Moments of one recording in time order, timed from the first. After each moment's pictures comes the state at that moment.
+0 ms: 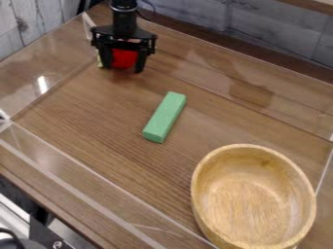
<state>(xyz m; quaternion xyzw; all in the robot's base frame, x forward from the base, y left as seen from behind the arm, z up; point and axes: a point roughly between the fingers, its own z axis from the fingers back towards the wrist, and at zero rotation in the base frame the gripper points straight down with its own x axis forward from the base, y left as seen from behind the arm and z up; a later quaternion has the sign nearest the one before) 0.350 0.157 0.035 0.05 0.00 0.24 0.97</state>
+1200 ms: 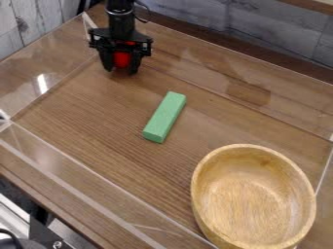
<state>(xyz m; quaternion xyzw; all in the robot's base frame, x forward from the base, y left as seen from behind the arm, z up) 0.354 0.160 0.028 0.04 -0.01 0.19 0.98</state>
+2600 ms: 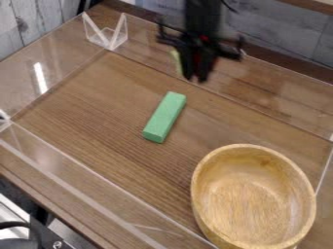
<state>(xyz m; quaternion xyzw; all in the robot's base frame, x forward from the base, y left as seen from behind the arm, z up) 0.298 -0.023 0.108 -0.01 -0.03 0.04 1.00</state>
